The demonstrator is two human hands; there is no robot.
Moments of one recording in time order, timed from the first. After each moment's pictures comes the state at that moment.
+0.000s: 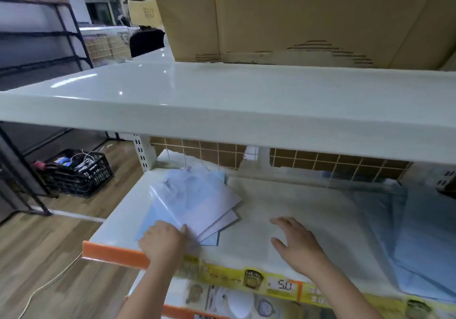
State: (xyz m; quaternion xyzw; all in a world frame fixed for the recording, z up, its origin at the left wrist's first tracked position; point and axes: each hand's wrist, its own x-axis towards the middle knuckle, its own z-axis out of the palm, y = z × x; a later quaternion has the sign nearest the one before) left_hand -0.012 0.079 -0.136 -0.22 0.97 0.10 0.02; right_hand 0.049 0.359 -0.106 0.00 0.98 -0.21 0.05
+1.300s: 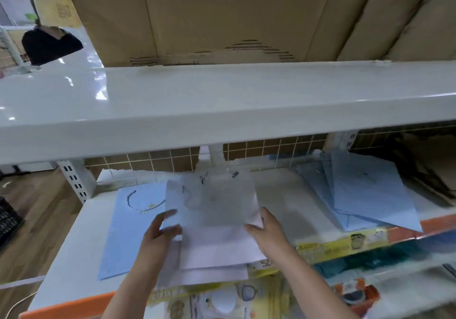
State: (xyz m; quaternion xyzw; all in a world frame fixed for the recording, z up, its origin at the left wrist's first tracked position) left_hand -0.005 0.085 -0.093 0.04 0.74 0.66 0.12; right_hand 0.076 0.306 -0.101 0.27 0.80 -0.53 -0.08
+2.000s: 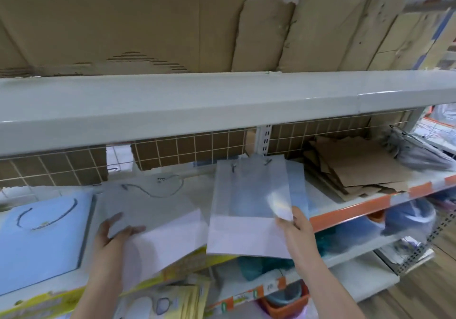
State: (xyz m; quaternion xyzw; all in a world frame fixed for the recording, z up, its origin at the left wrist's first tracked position) left_hand 0.089 0.262 -0.076 -0.03 0.69 0.72 0.02; right_hand 0.256 0.536 -0.068 0.32 0.67 -0.61 -0.27
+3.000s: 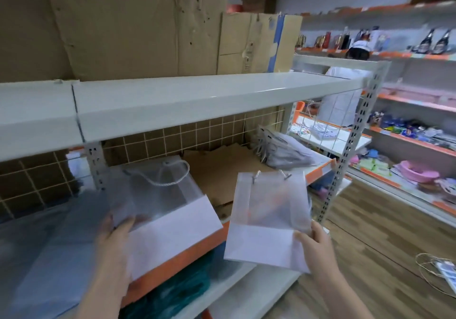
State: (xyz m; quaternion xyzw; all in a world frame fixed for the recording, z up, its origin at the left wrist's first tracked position) left_hand 0.206 0.699 -0.069 0.05 0.63 0.77 0.13; right_hand 0.483 0.903 -0.083 0.46 0.60 -0.53 -0.39
